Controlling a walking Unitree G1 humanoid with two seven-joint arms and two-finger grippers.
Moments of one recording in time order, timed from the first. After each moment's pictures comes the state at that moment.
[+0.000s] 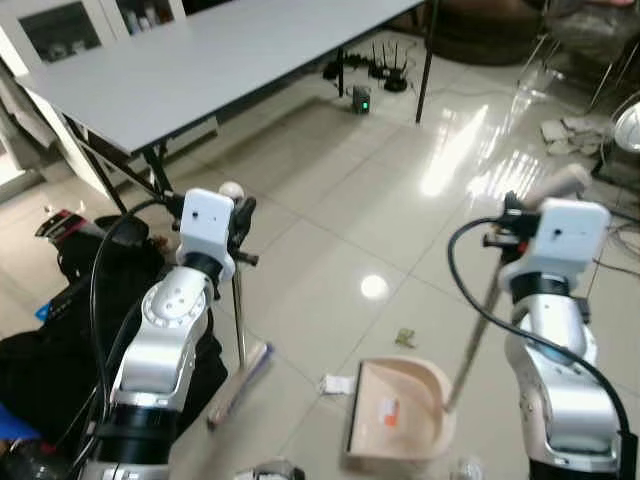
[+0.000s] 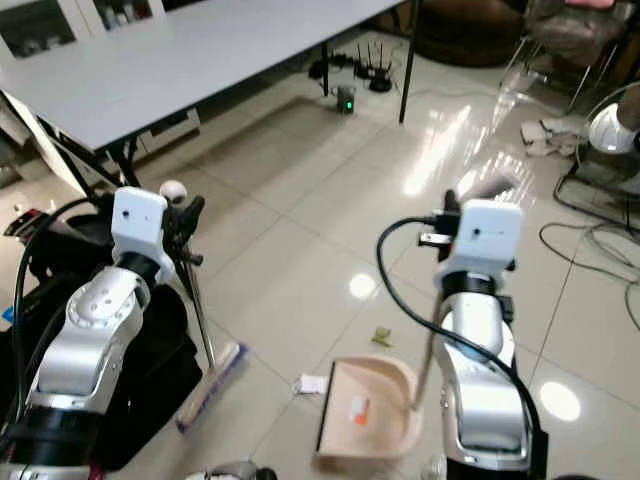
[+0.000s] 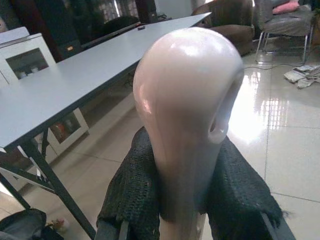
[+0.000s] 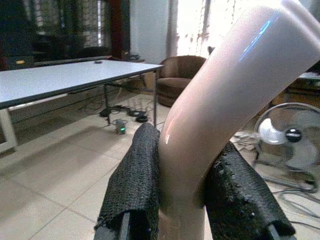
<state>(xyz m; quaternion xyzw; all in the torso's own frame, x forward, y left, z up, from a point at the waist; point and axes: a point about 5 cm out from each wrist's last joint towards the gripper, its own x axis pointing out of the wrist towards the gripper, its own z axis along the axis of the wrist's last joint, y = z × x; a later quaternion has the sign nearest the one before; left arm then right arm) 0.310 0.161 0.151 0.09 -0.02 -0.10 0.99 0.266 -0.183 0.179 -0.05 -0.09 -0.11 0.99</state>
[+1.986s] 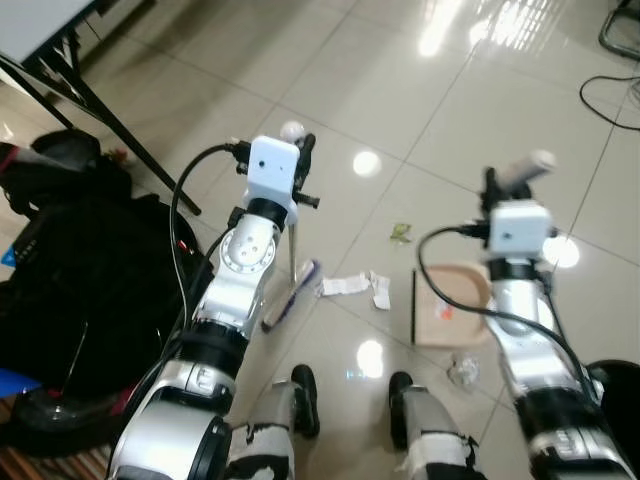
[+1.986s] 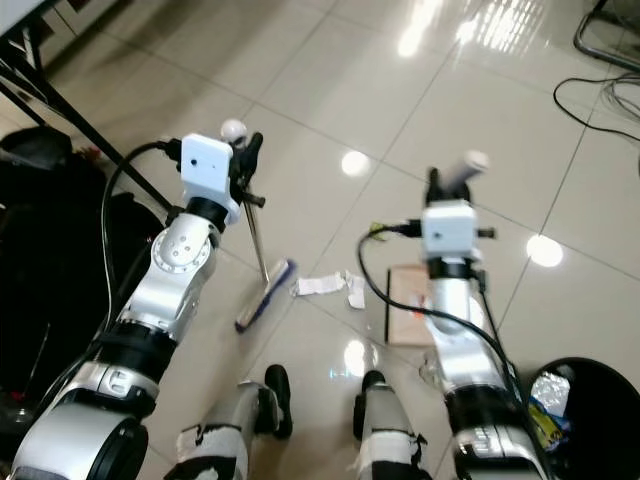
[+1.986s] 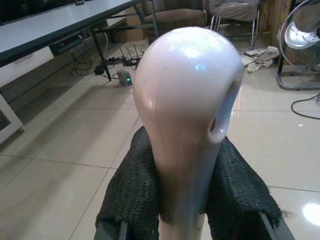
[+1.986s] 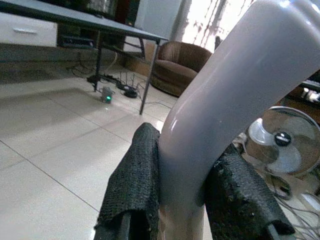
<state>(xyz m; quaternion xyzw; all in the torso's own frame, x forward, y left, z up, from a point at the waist) 0.364 0.090 0.190 0.07 -0.17 -0.12 0.98 0.320 -0.181 0.148 -0.17 -0.25 -0.07 0.95</state>
